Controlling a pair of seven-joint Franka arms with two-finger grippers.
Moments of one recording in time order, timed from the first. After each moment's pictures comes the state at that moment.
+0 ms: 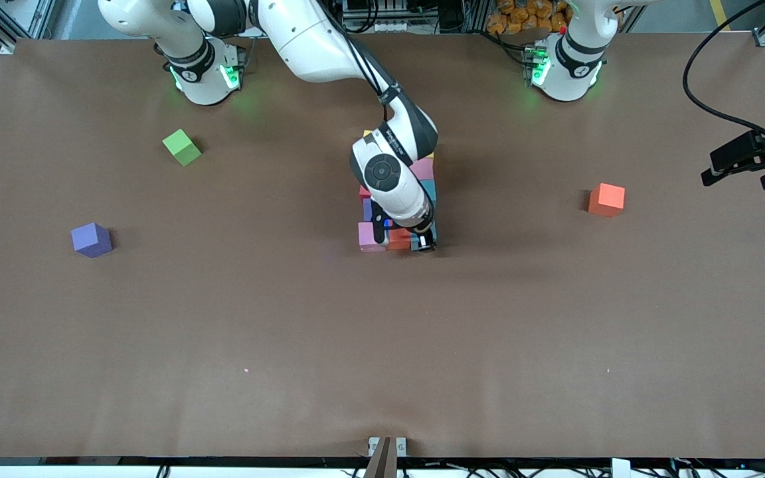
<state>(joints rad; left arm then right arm) 0.01 0.07 0.01 -1.43 -0.11 1.53 0.04 1.15 1.00 -0.41 -1.27 0.79 2.37 1.91</state>
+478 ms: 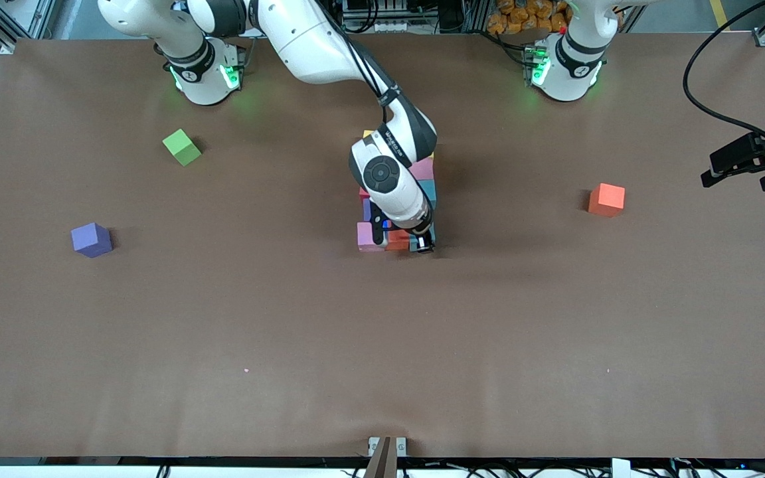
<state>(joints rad) 0.01 0.08 0.01 -1.44 -0.11 1.53 0.04 1.15 1.01 -0.41 -1.27 0.79 2.37 1.91</state>
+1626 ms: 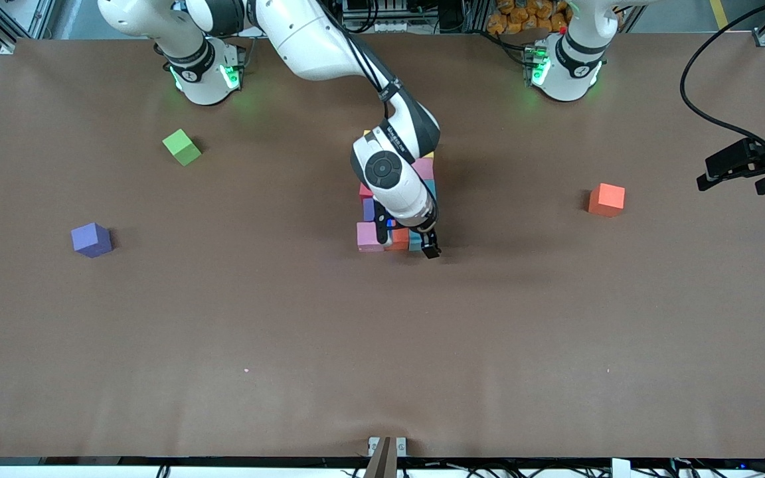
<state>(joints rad) 0.01 0.09 0.01 -1.44 -0.11 1.53 0.04 1.14 0.99 -0.41 -1.23 0.79 2.35 1.91</state>
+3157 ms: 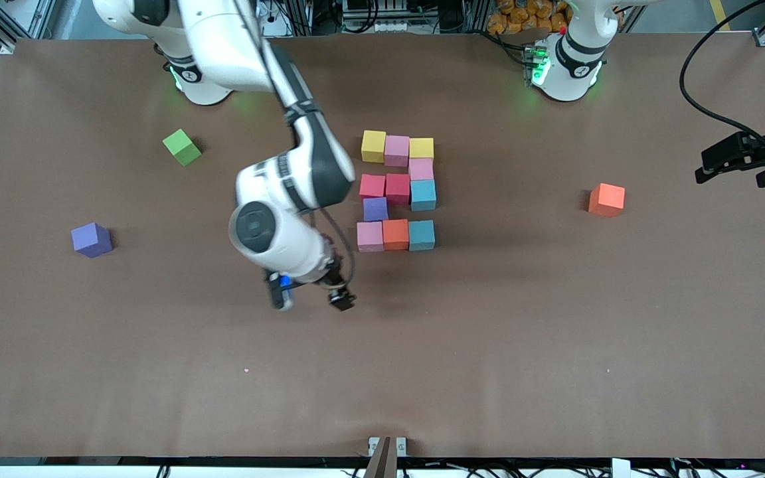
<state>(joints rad) 0.00 0.08 -0.02 -1.43 -0.06 1.49 0.04 0.89 0.85 -0.66 -1.16 0.78 1.89 1.39</state>
